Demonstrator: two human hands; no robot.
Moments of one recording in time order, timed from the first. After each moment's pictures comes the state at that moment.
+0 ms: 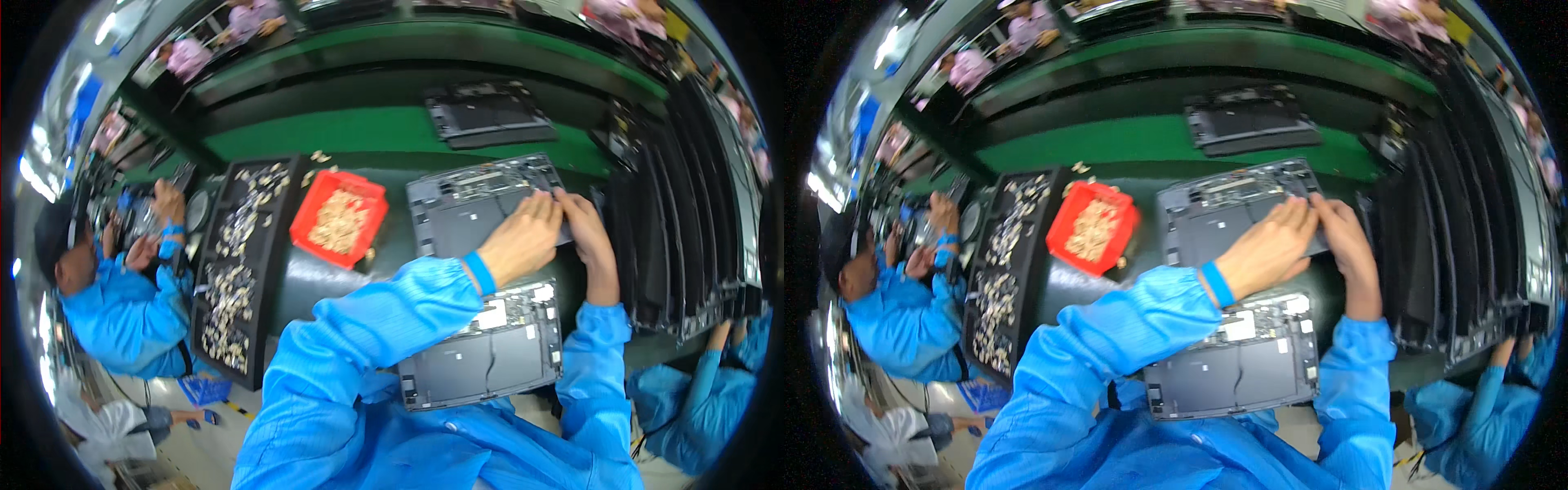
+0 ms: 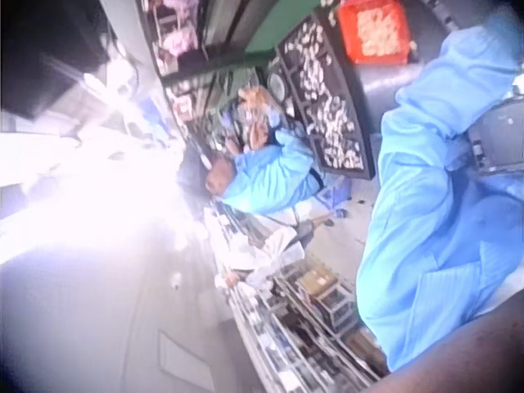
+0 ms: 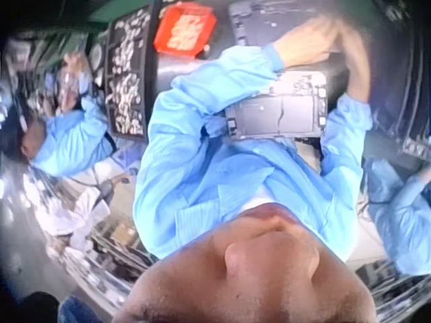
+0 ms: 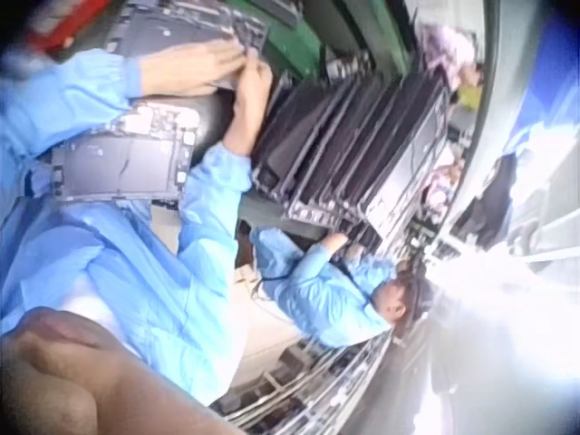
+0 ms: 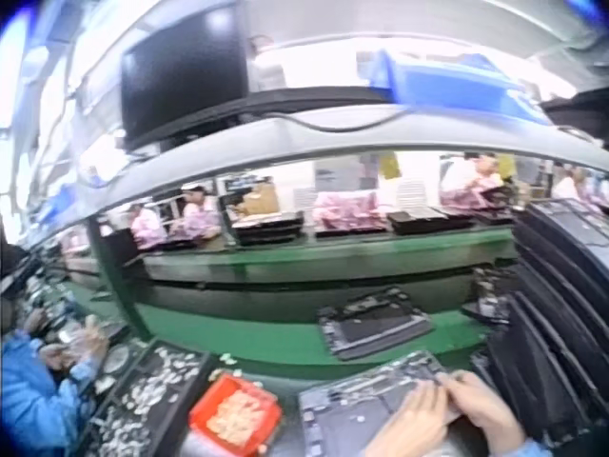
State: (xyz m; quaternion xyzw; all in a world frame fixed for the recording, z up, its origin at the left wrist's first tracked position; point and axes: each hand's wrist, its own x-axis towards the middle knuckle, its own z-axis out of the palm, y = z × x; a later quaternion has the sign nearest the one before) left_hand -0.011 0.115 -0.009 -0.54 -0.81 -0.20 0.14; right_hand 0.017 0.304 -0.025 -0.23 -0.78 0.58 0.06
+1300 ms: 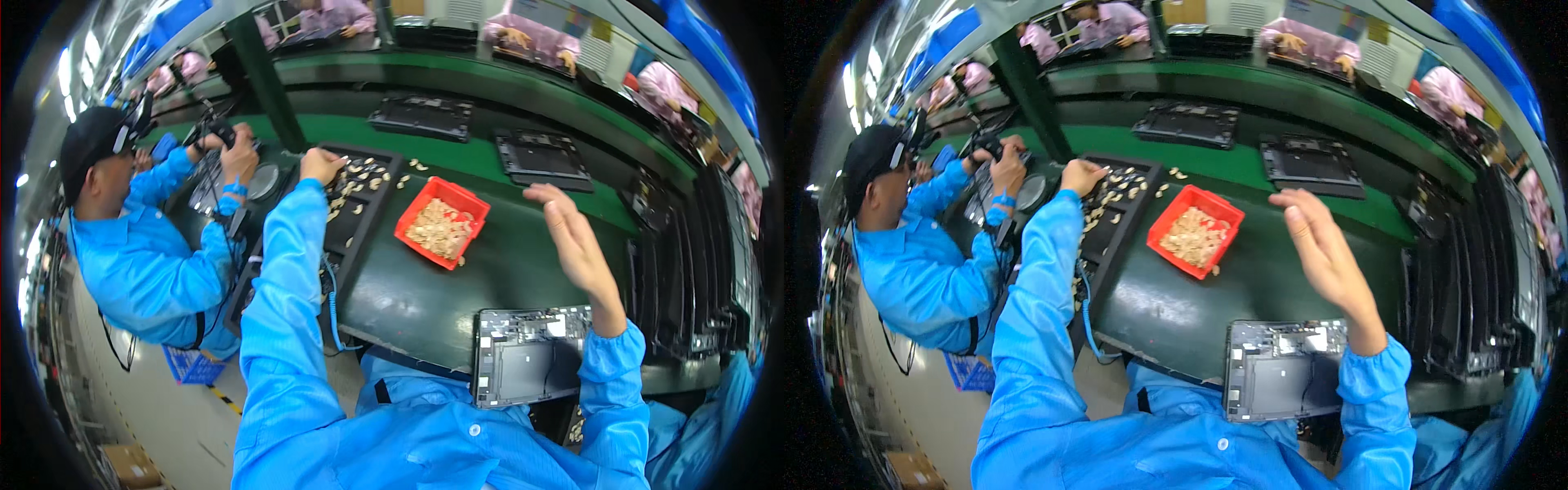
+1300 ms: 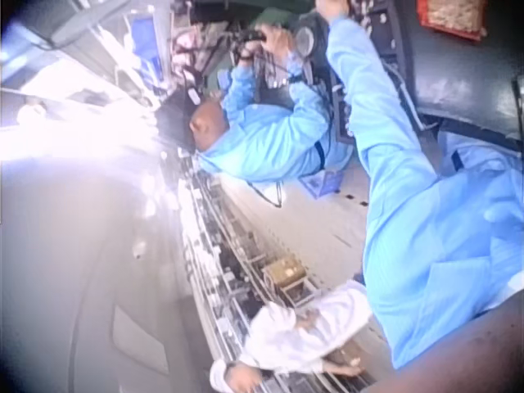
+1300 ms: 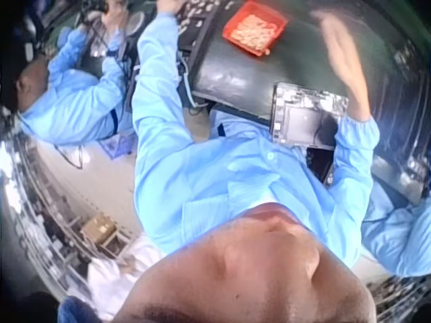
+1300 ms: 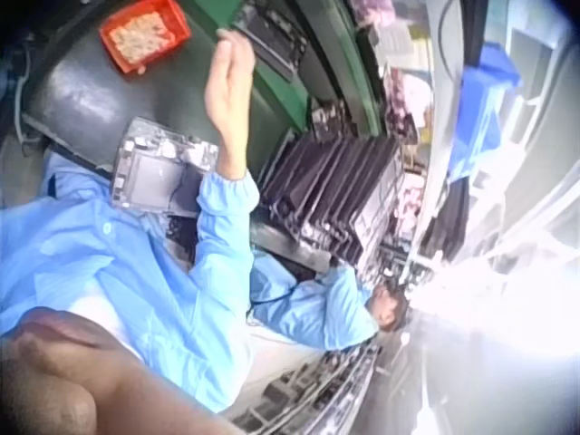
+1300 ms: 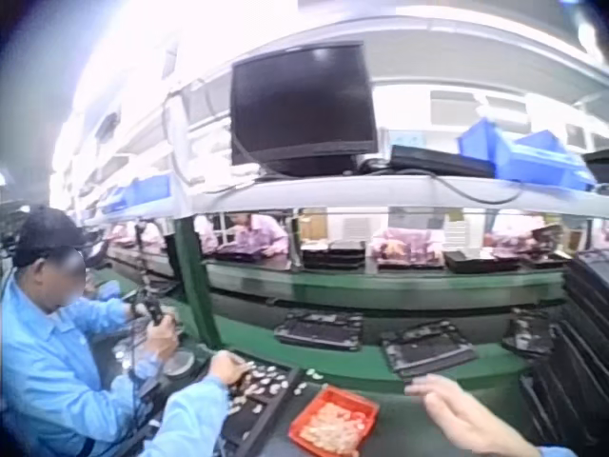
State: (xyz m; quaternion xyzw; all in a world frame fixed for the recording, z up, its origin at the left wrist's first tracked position) left_hand -0.227 -0.380 -0.018 0.05 -0.94 -0.30 0.13; right_hand 0.014 0.088 0.106 0.21 -0.86 0.45 0.12
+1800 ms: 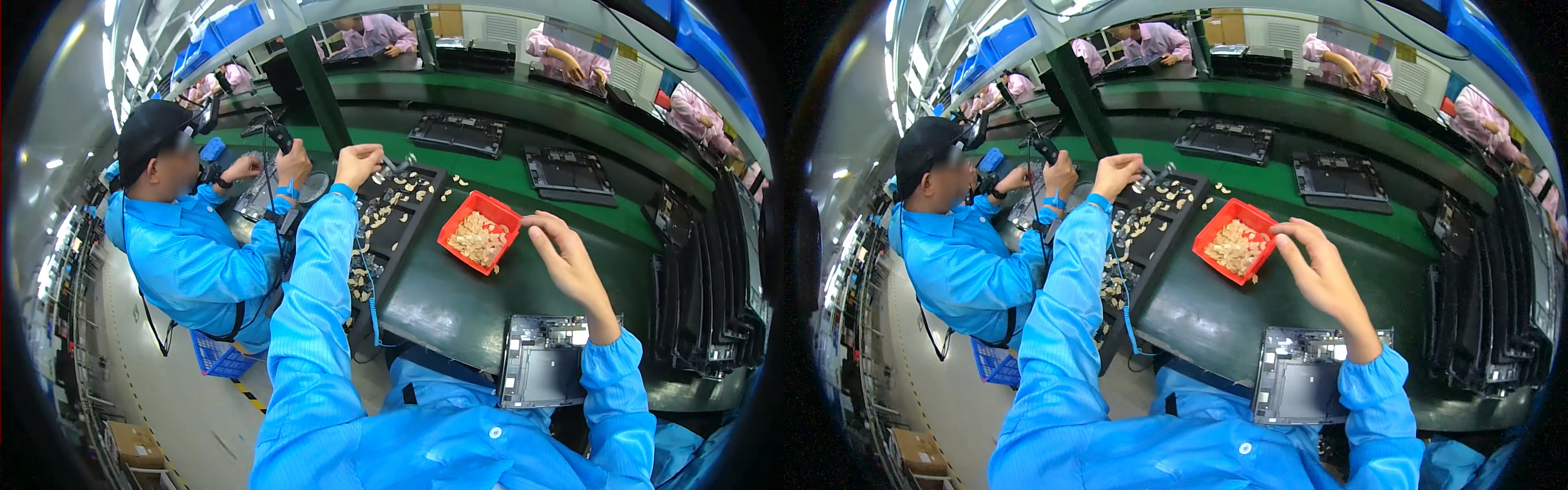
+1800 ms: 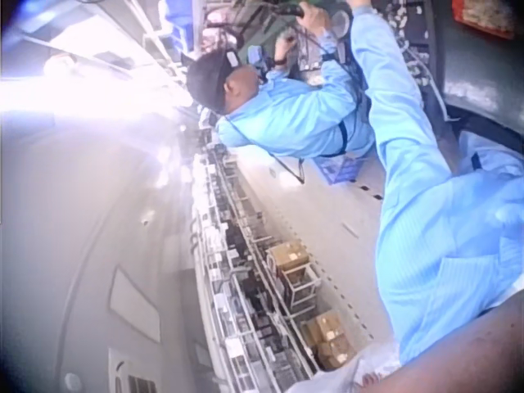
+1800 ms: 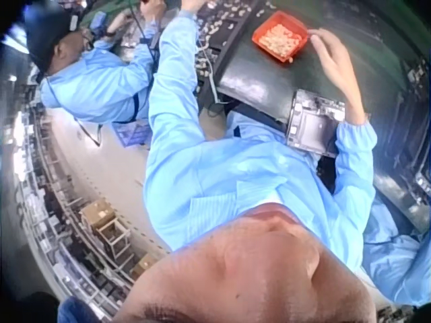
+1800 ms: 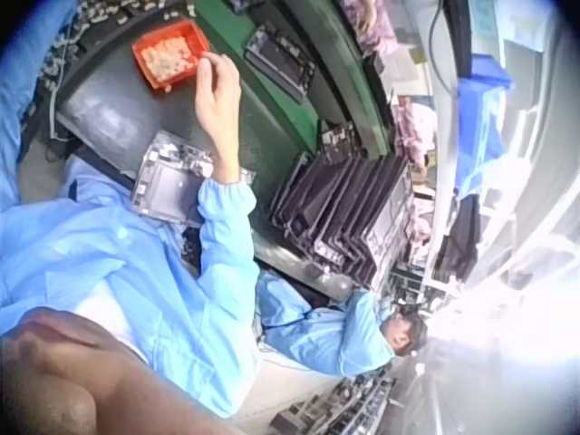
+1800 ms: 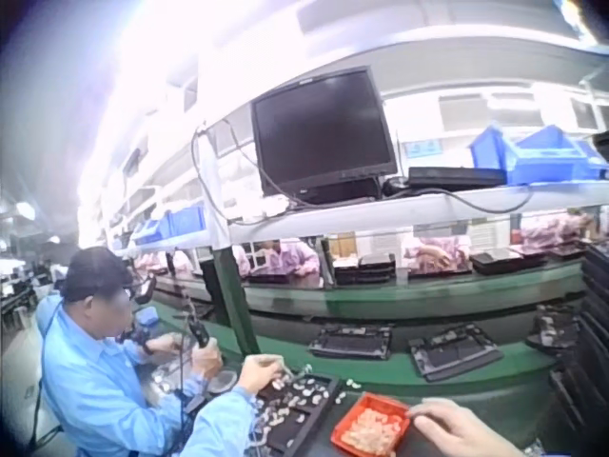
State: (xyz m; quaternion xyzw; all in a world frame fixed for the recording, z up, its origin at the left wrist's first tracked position) left_hand -0.200 -0.372 0.036 -0.03 -0.77 -0.63 0.14; right_hand 0.024 0.049 0.091 0.21 -0.85 0.48 0.10
